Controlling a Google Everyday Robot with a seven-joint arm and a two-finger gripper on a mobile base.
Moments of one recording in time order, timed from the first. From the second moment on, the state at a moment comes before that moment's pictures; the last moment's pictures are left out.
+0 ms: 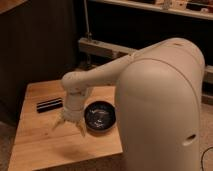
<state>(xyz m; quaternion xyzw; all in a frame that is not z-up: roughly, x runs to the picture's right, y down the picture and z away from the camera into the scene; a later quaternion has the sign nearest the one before) -0.175 0.192 0.664 -0.28 -0.45 -0.55 0.65</state>
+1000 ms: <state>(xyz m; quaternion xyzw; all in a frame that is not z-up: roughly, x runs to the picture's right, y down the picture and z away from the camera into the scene) -0.172 0.158 0.670 -0.25 -0.40 -0.58 0.66</state>
